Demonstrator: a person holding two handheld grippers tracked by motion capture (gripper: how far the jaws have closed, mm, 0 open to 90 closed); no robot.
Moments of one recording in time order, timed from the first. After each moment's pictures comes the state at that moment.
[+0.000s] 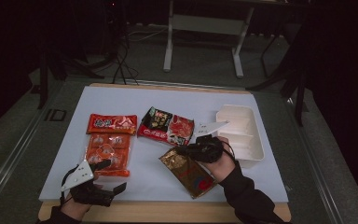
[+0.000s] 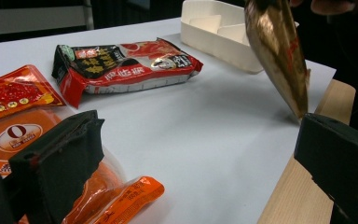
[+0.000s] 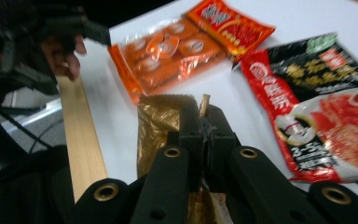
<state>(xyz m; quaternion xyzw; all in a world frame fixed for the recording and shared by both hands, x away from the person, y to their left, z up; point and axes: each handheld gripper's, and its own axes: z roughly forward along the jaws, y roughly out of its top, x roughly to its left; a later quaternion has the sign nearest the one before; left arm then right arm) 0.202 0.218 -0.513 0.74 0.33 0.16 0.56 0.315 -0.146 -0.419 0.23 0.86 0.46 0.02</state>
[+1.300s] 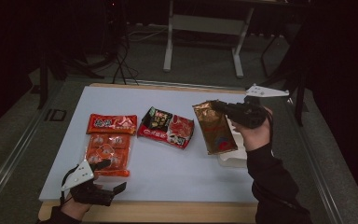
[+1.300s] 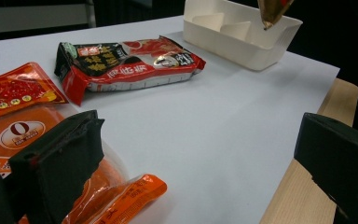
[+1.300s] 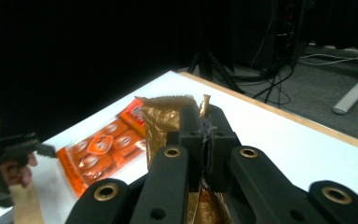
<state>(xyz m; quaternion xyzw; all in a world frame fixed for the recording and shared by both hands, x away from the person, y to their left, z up) 0.203 0.218 -0.514 0.74 0.33 0.16 0.56 0.362 -0.232 -0.335 0.32 0.76 0.56 0.11</state>
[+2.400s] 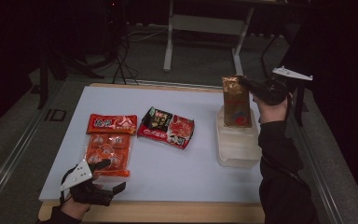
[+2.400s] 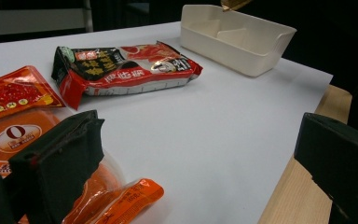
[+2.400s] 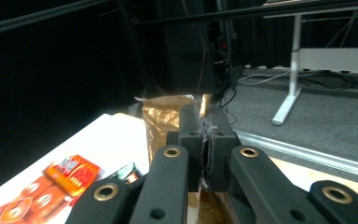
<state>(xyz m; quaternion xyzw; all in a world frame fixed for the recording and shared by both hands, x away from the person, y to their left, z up) 0.203 0.220 -0.514 0.73 0.33 0.16 0.57 0.438 -0.302 -0.337 0.41 0.68 0.58 0.18</state>
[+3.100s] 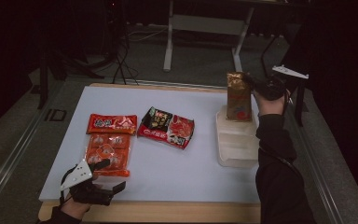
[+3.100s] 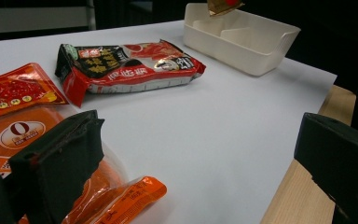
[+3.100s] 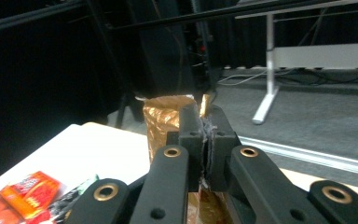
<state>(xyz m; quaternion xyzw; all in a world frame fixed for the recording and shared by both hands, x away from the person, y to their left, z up) 0.203 0.221 -0.515 0.73 0.34 0.16 0.57 0.478 -0.319 -0.360 0.44 0.66 0.58 0.20</state>
